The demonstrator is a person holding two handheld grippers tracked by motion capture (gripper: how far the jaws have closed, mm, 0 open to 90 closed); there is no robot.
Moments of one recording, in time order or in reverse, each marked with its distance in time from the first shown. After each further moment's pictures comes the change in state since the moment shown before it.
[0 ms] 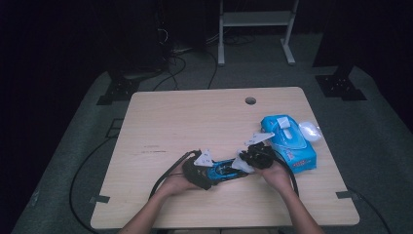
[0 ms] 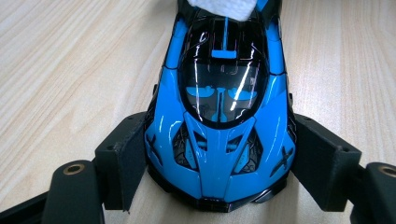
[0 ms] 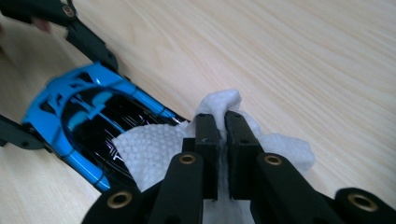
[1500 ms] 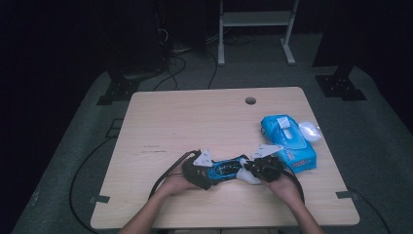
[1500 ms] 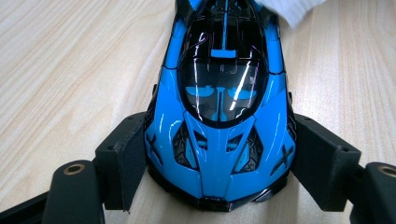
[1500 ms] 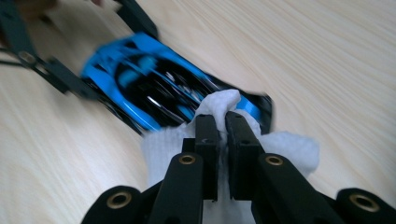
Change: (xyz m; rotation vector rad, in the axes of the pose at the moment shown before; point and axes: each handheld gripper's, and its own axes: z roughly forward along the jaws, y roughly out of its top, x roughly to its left) left arm 0.000 -0.001 0.000 -0.003 -0.005 0.003; right arm 0.021 -0.023 -0.025 -0.015 0.012 -0.058
